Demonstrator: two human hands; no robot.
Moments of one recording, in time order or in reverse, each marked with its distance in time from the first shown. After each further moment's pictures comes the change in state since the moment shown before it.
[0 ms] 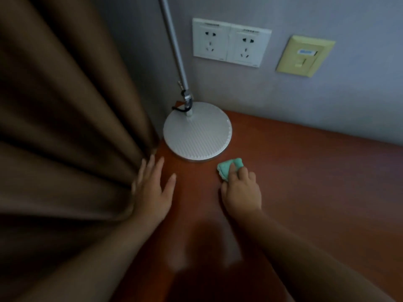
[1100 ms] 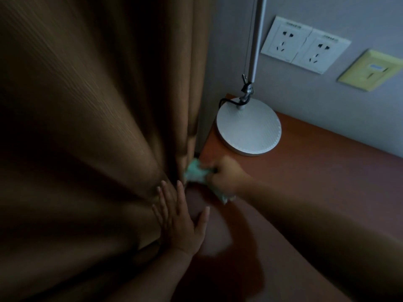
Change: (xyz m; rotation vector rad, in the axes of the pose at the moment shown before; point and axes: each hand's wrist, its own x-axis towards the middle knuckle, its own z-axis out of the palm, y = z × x) left_hand -0.084 -0.085 0.028 -0.034 0.250 -0.096; right_hand 0.010 -0.150 -0.010 0.249 -0.461 -0.317
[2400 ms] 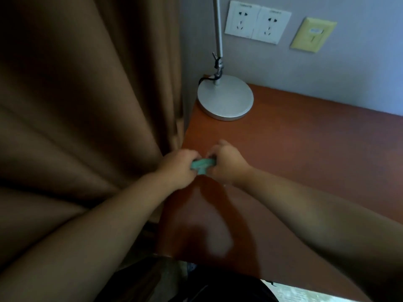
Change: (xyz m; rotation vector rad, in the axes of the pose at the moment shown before) left_hand 0.030 0.031 -0.095 0.086 -0.581 0.451; right_hand -0.109 -0.007 0.041 -0.106 0.253 0.041
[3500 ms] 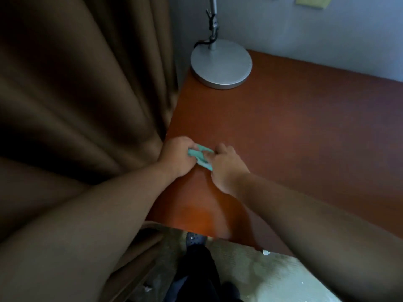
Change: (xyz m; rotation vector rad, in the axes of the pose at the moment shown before) left_hand -0.019 0.002 0.071 -0.114 0.137 -0.050; right_hand -0.060 0.025 0.058 -0.252 -0.115 0.034
